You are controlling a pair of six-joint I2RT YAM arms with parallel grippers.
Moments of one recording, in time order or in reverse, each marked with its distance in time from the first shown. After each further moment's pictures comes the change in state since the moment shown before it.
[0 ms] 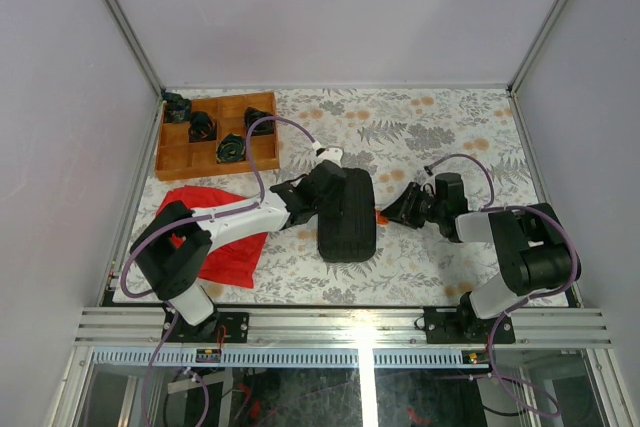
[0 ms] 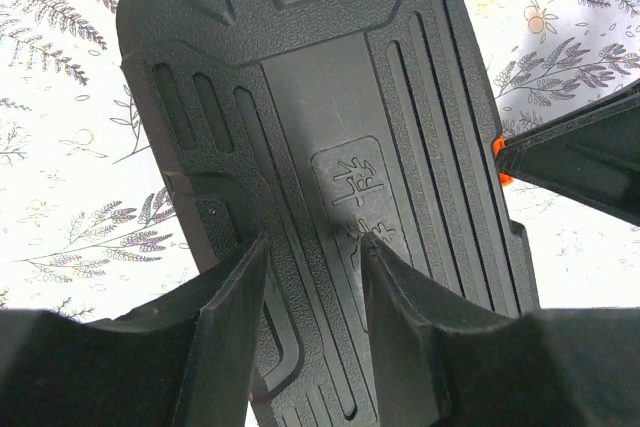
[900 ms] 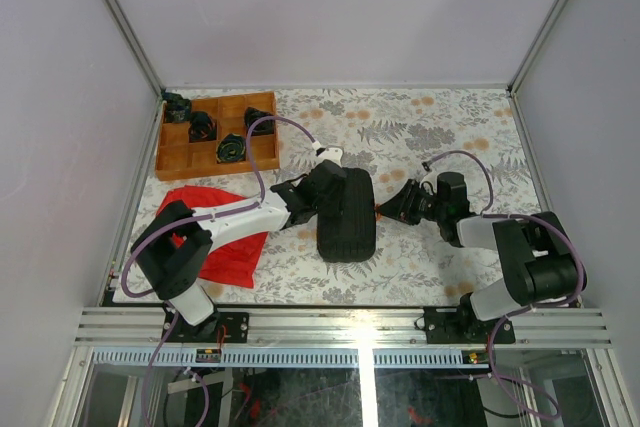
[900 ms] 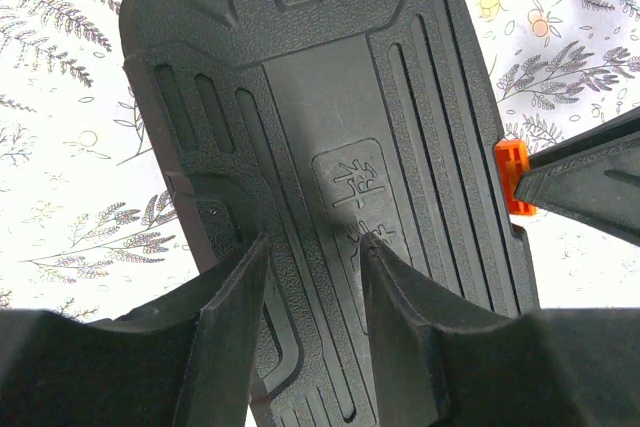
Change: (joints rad) left arm 0.000 0.003 0.004 -0.002 -0.007 0.000; right arm 0.011 -0.066 -0.034 0.112 -0.090 0.040
